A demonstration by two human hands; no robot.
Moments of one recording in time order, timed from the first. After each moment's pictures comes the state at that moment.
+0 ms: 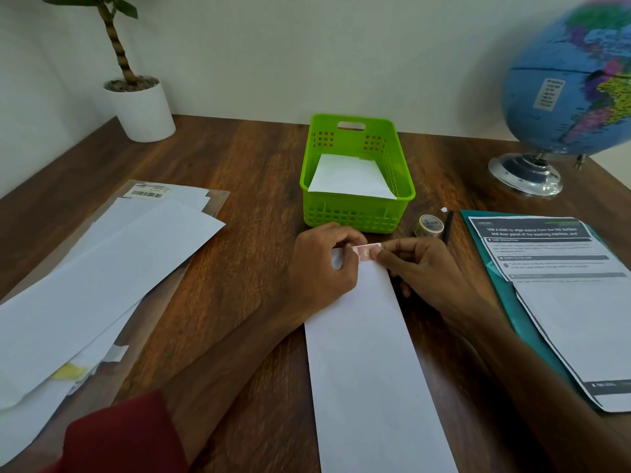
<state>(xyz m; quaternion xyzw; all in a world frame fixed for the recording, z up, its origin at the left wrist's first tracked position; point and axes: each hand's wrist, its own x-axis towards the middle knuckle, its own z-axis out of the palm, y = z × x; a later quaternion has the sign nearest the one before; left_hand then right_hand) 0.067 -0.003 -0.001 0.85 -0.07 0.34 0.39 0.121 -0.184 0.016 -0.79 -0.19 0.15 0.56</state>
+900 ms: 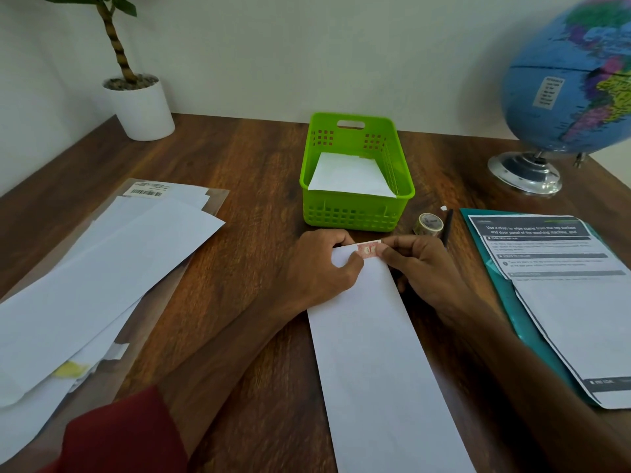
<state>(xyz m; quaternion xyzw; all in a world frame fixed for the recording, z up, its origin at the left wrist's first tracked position) 0.066 0.001 0.001 0.89 -0.01 0.21 0.40 0.129 -0.183 0.005 -0.79 -0.19 0.14 0.57</state>
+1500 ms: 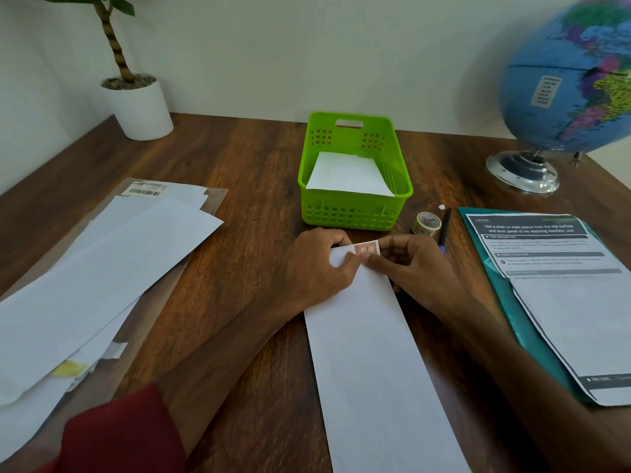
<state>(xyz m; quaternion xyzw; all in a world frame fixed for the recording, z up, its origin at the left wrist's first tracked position) 0.067 0.003 -0.001 0.89 -0.02 0.22 0.40 0.123 -0.182 0.011 -0.78 -0.23 0.14 0.56</state>
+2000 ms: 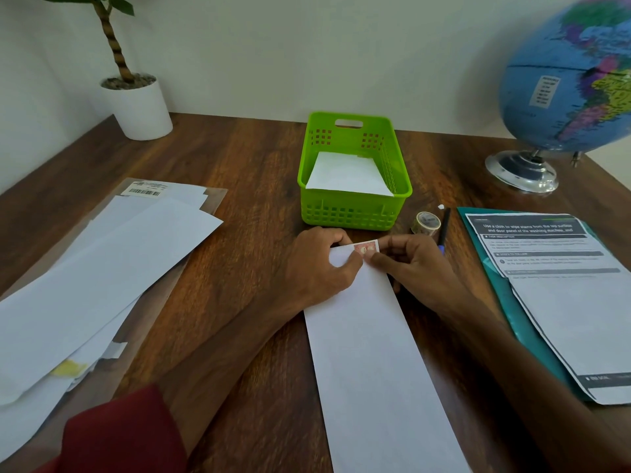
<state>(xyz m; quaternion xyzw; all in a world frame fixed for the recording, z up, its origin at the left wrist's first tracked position) 0.066 0.001 -0.002 0.88 -0.02 0.23 0.41 0.125 -0.183 0.010 -0.79 -0.24 0.15 0.55</state>
